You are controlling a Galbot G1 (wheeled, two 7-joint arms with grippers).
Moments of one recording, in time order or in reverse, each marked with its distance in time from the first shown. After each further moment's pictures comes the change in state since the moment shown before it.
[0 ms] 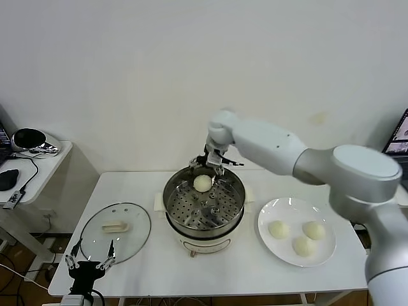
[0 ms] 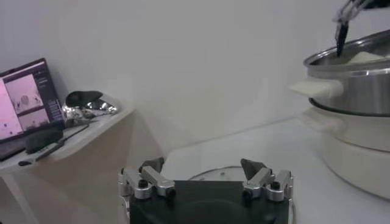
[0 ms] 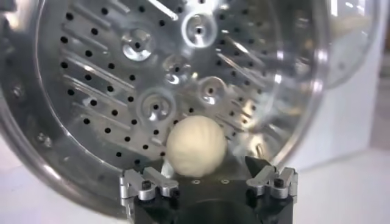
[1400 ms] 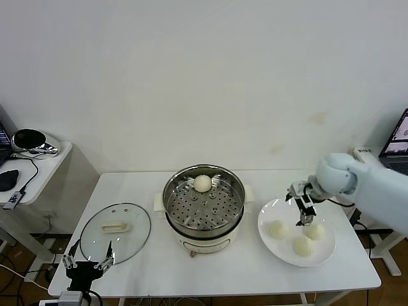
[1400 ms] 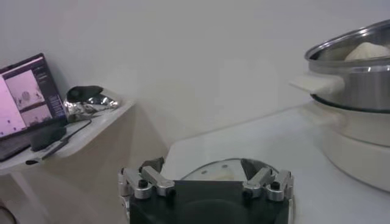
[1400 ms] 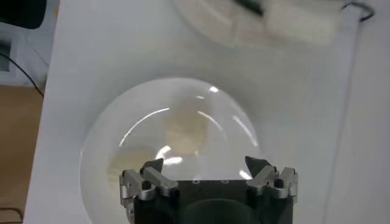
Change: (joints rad) left arm 0.016 0.011 -0.011 -0.056 0.000 0.118 -0.010; right arm -0.285 -0.775 0.151 0.572 0.165 -0.841 -0.062
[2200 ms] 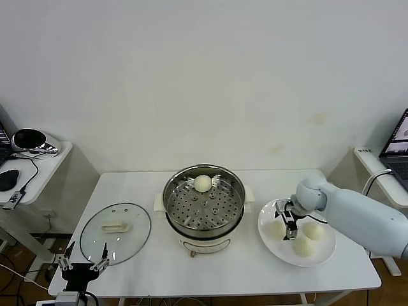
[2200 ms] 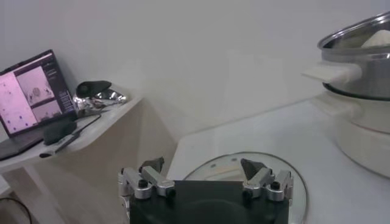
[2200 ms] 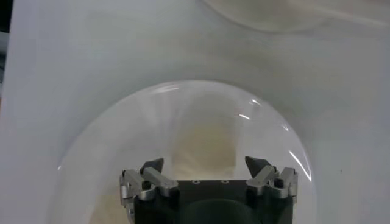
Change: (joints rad) left arm -0.006 -0.003 -0.015 0.019 0.002 0.000 -0.002; right arm -0.249 0.177 0.163 -0.220 -0.099 0.026 0.026
